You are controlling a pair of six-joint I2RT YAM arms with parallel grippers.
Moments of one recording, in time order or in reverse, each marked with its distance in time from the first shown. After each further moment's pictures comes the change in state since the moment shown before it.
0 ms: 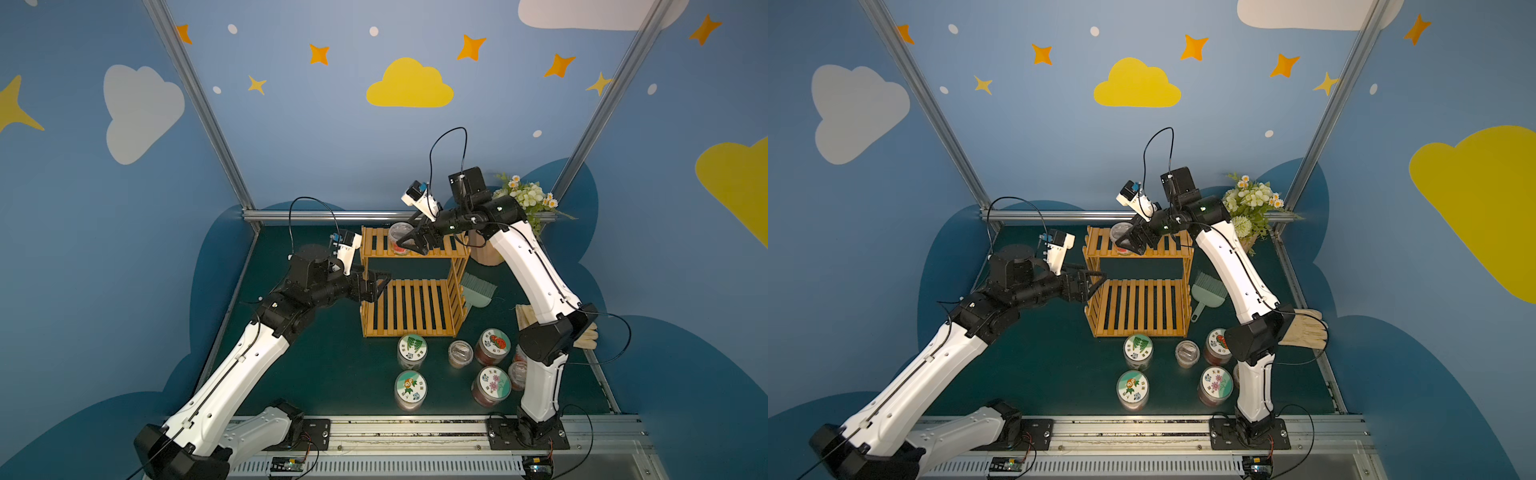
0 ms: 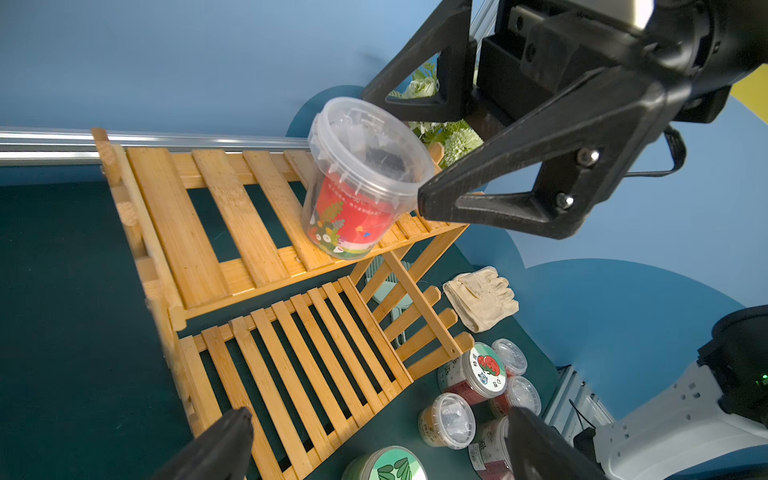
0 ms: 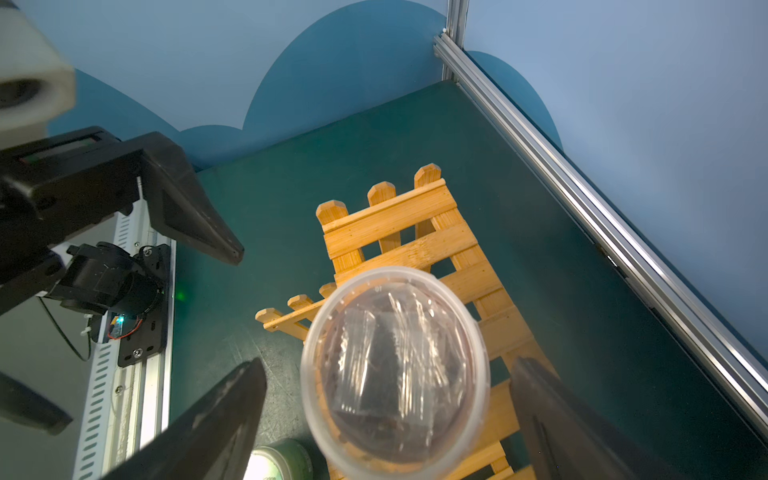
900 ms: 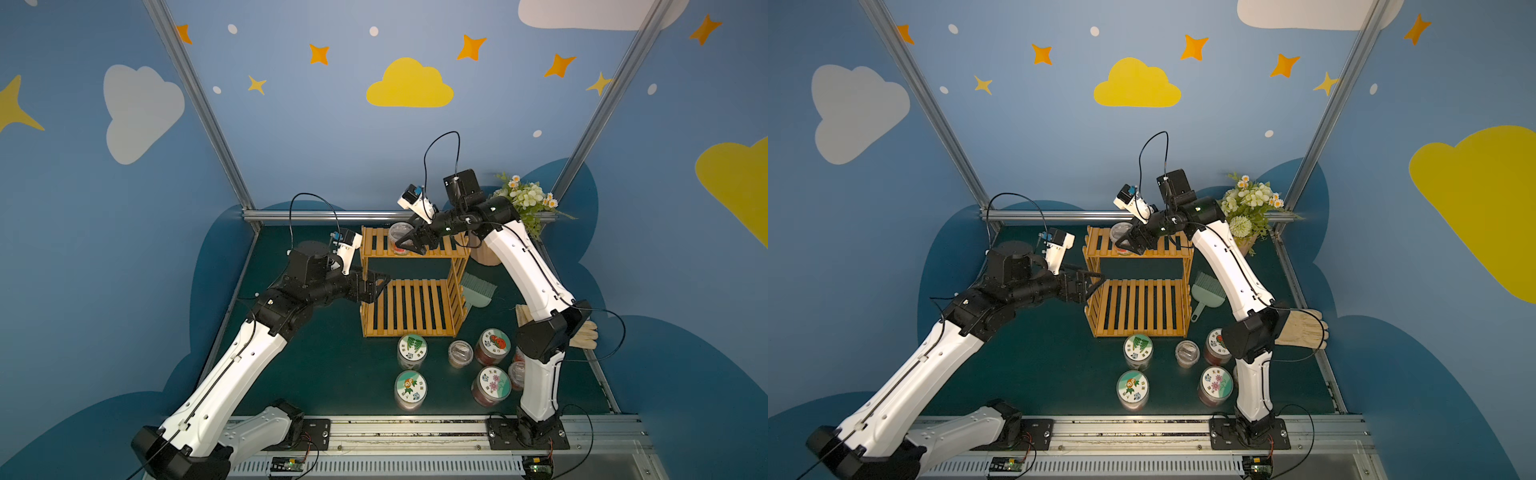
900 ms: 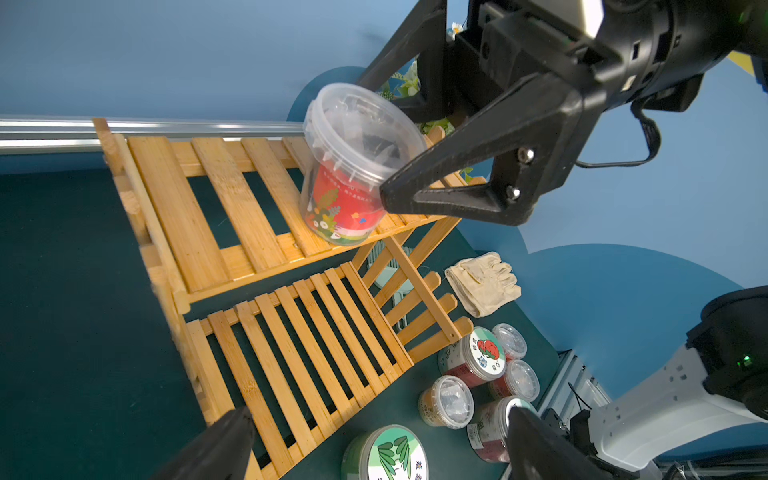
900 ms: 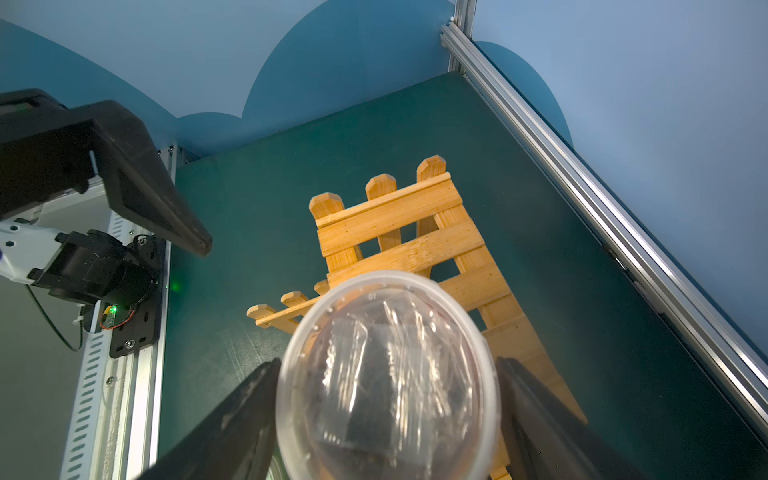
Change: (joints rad) left arm 0.000 0.000 0.066 -0.120 -0.002 0.026; right arm 0.006 0.027 0.000 0.003 -0.005 -0.028
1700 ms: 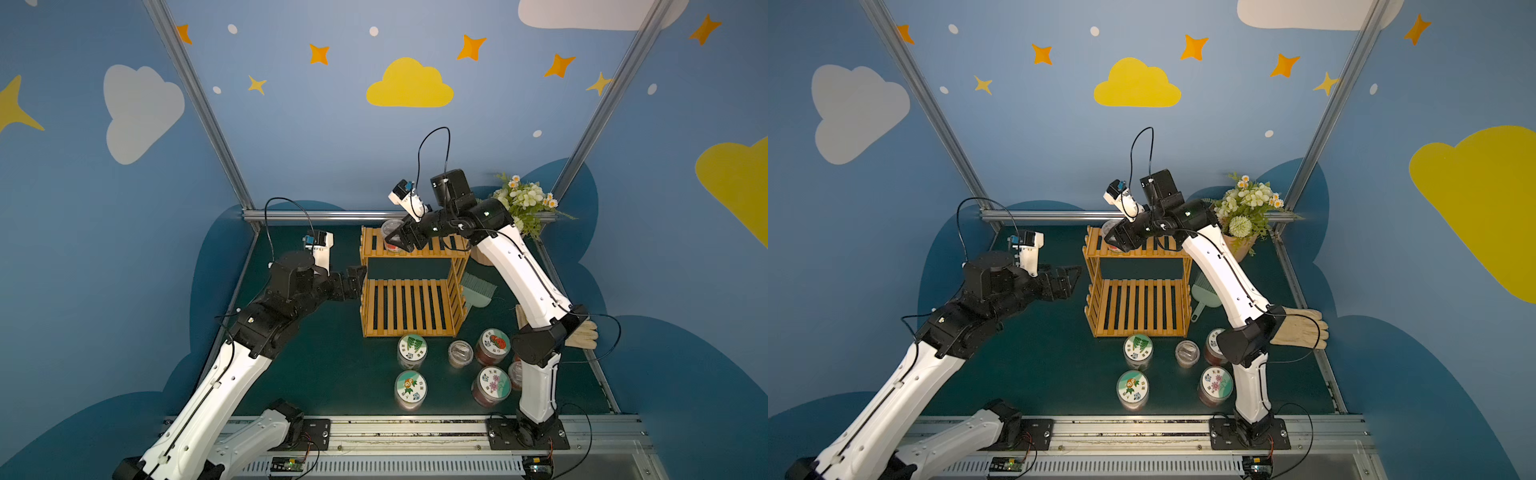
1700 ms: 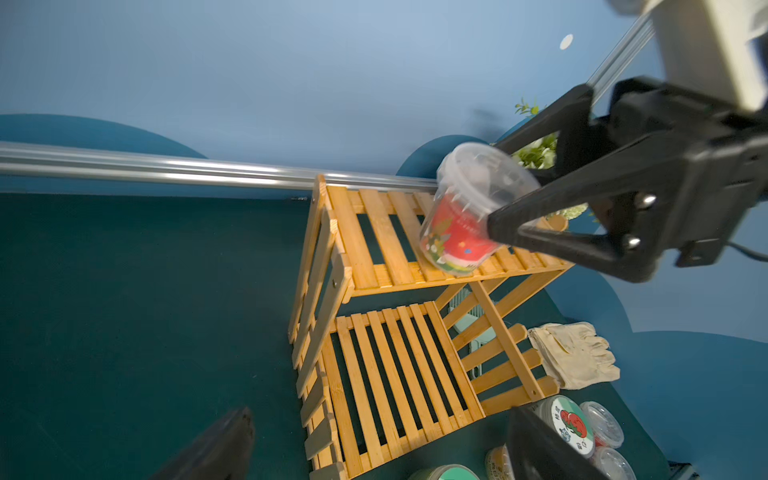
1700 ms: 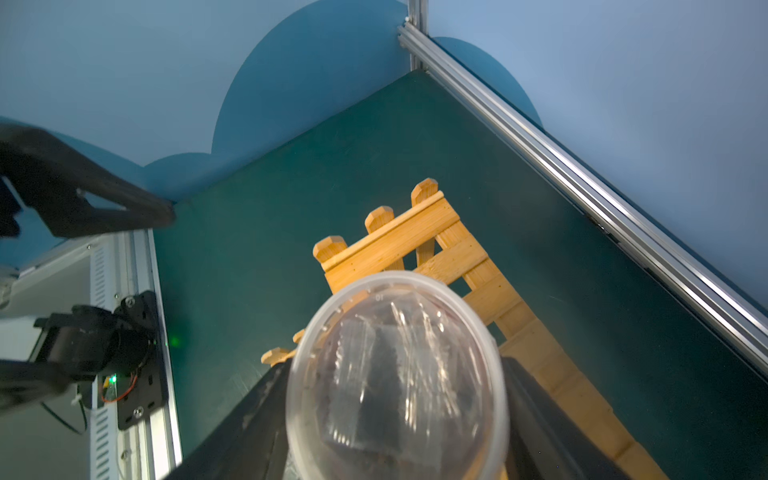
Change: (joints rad) left arm 0.011 -0.112 -0.034 -0.051 -0.337 -0.061; right arm 0.118 -0.002 0.078 0.013 0.243 0.277
